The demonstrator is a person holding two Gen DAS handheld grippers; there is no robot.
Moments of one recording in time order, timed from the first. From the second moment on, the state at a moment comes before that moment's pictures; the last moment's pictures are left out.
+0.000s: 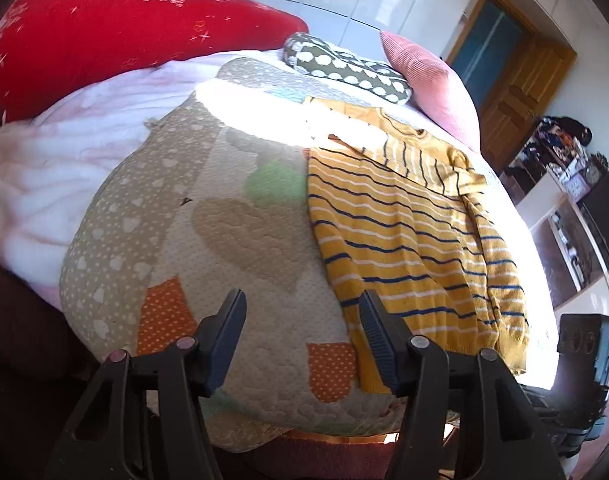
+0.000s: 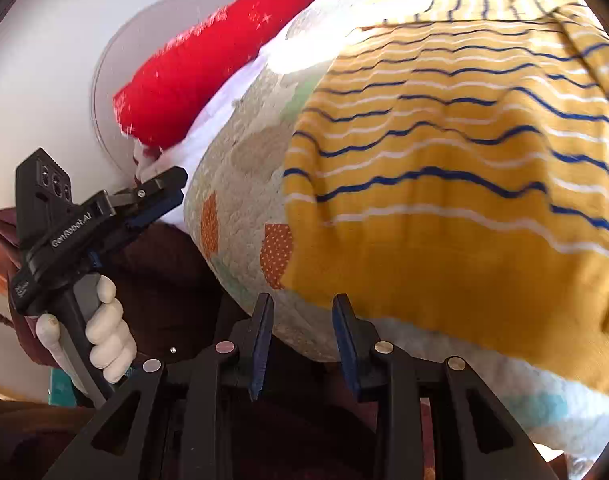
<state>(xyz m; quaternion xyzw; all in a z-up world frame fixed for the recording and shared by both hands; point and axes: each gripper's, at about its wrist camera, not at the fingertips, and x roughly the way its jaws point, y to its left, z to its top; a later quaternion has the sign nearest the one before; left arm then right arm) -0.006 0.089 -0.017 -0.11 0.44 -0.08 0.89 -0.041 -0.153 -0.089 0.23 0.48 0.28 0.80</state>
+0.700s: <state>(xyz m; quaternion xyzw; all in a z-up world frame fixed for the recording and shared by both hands) 0.042 -0.027 -0.086 0.08 0.48 -0.13 0.86 0.102 -0.361 -0.053 0.15 0.41 -0.03 0.90</state>
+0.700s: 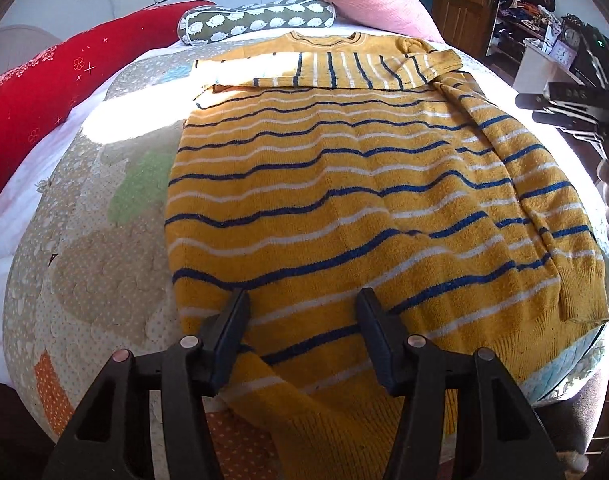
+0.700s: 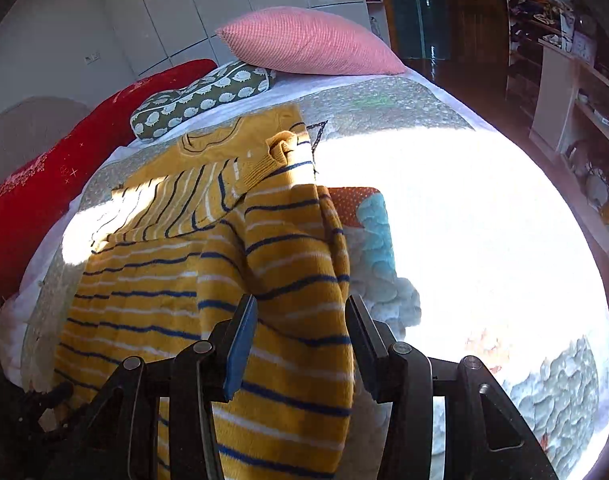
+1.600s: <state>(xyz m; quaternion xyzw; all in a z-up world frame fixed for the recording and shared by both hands) 0.036 -0.040 -0.050 0.03 0.49 -0.13 0.86 0.076 -0.460 -0.055 0.26 0.39 -0.05 0.88</state>
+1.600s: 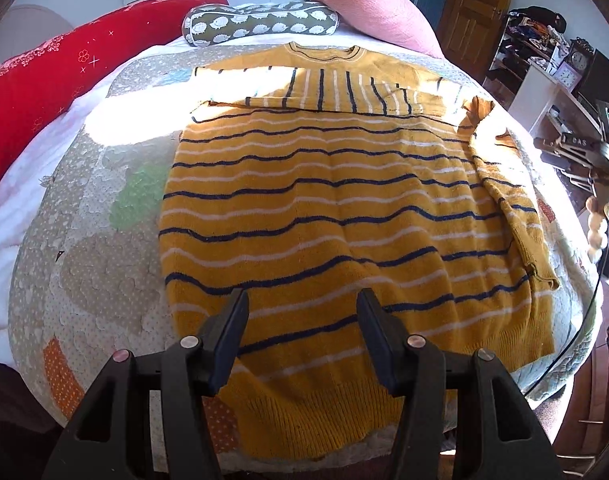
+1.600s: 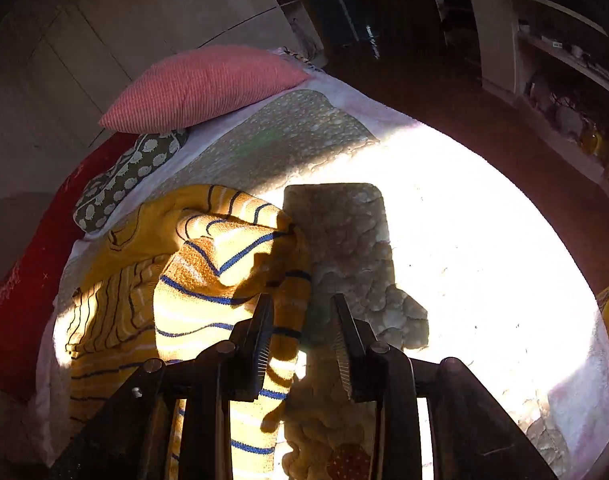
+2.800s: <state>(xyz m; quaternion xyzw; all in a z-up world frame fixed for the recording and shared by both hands) 0.007 -0.032 -0.028 -0.07 0.49 -0.20 0.84 0.033 -0.358 0.000 0.36 0.32 0.12 0.87</state>
